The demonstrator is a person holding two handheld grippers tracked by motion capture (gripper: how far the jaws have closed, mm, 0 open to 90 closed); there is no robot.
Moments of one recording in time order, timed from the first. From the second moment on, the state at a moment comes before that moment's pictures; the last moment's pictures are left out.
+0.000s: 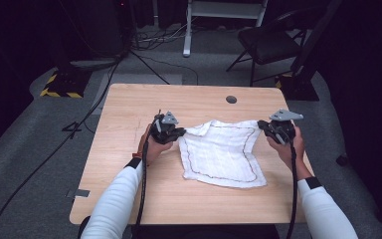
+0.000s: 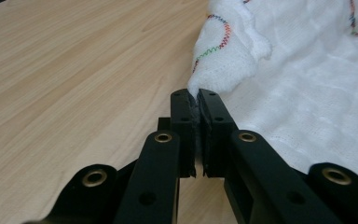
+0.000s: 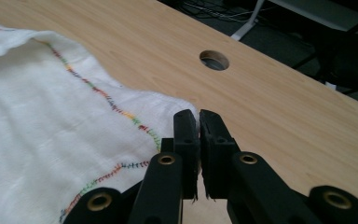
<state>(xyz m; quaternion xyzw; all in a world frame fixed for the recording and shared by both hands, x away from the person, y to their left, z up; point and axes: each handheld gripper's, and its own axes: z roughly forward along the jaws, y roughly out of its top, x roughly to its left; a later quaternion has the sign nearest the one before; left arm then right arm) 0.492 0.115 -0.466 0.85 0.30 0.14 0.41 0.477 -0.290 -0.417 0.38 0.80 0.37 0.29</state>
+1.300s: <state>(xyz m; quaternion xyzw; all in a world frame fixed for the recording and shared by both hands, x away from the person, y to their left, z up) 0.402 0.088 -0.479 0.93 0.16 0.03 0.33 0.406 -0.293 -0.470 0.28 0.88 0.35 0.15</state>
